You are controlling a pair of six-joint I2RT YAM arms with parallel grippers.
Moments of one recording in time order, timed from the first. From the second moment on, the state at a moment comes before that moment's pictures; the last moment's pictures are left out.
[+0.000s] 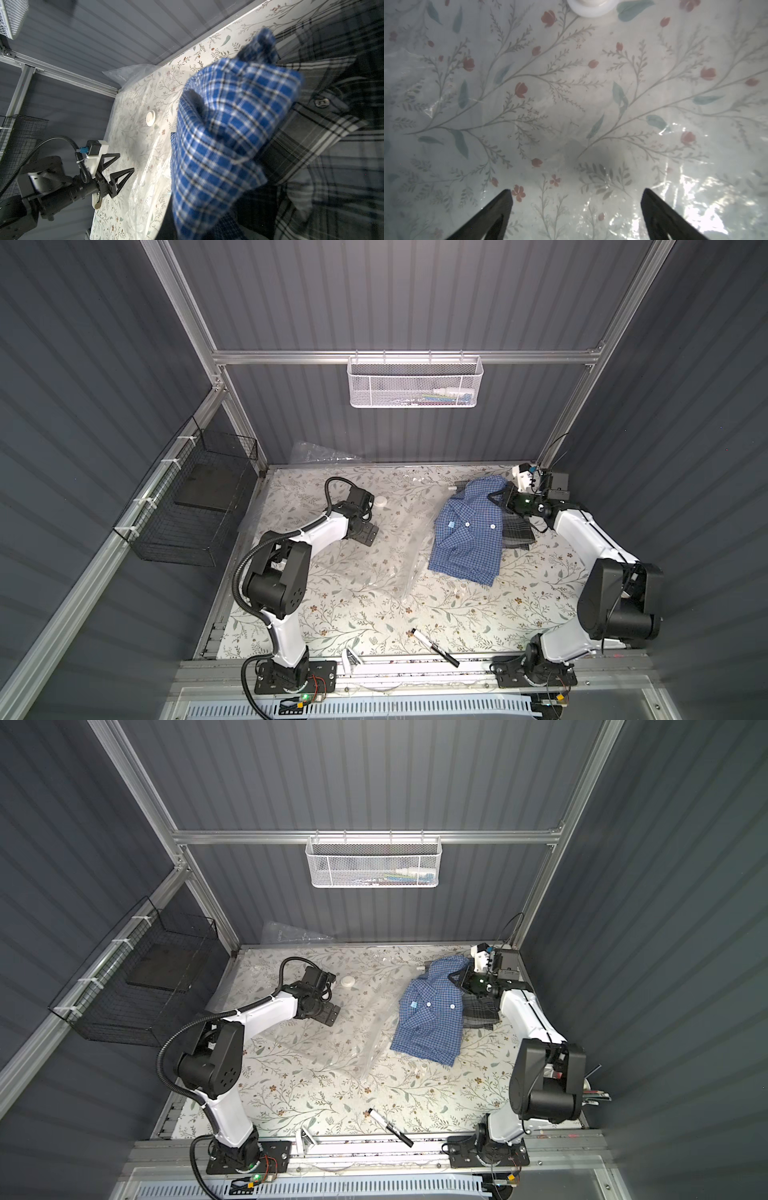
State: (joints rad) left arm -0.42 1.86 1.24 -0.48 -0.16 0.10; right arm -0.12 1.58 1.17 -0.32 -0.70 0.38
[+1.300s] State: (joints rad) left arm -0.33 1.95 1.26 -0.39 -0.13 0.09; right arm -0.23 2.19 1.98 -0.75 -0.72 0.07
